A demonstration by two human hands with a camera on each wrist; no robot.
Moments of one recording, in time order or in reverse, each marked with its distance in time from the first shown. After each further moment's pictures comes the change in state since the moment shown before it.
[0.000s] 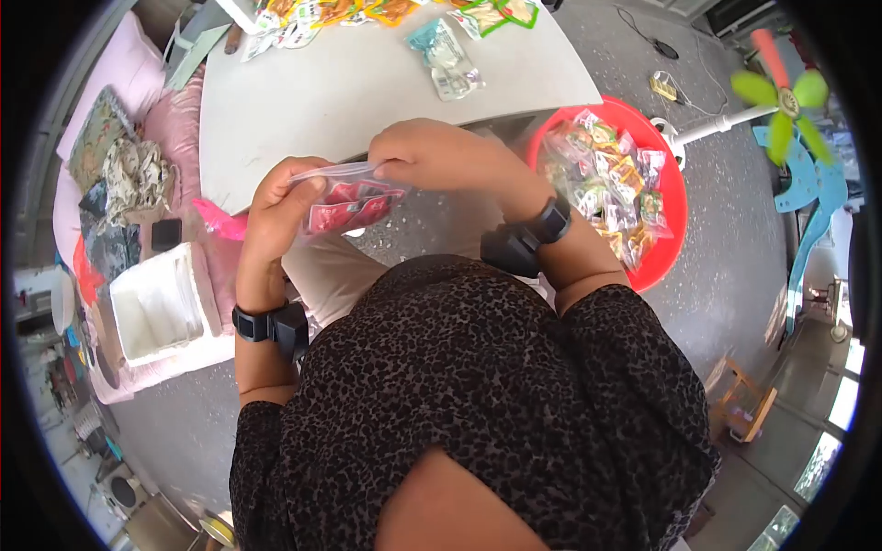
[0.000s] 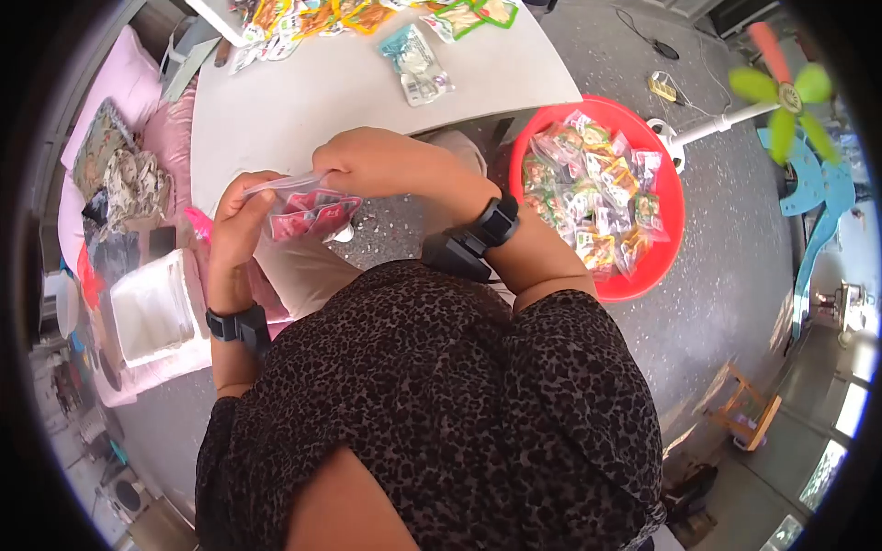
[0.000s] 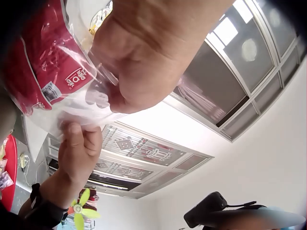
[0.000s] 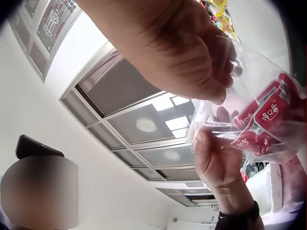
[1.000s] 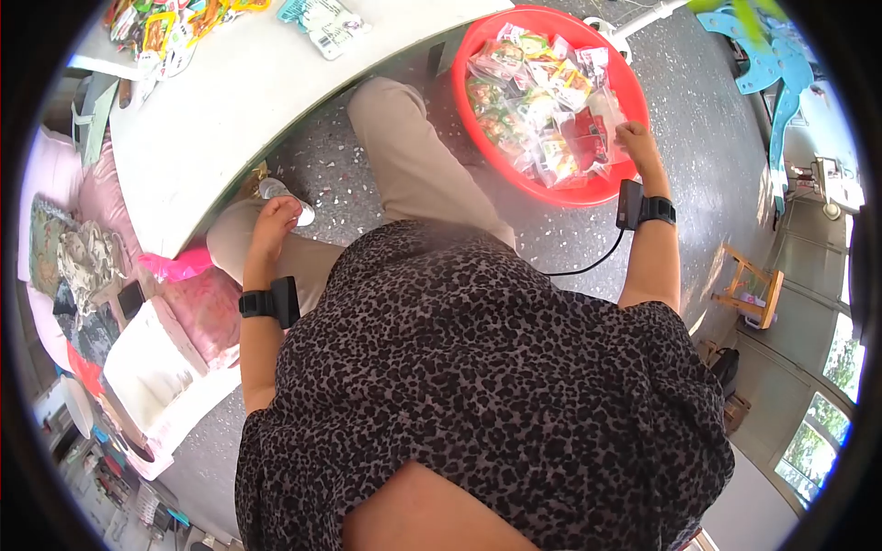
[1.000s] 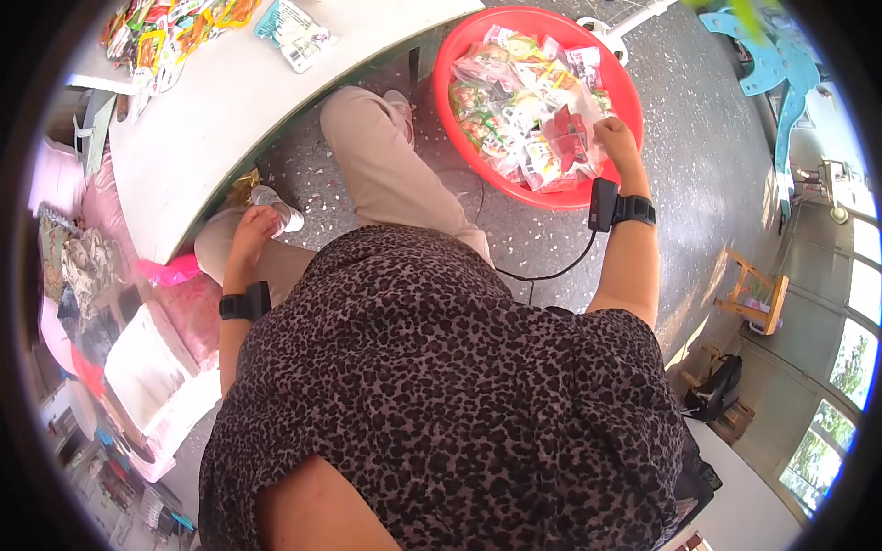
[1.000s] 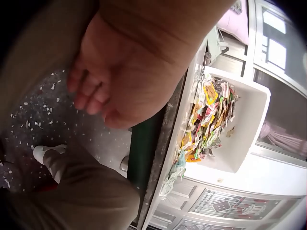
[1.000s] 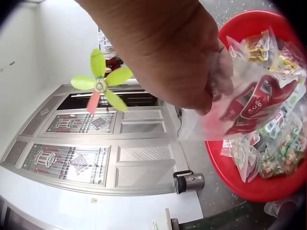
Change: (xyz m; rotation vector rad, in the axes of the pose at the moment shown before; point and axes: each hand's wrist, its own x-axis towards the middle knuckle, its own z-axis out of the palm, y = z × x) left_hand -0.014 -0.201 -0.008 -0.042 -0.007 -0.692; right_hand -0.434 0.088 -0.045 0.057 0.848 1.406
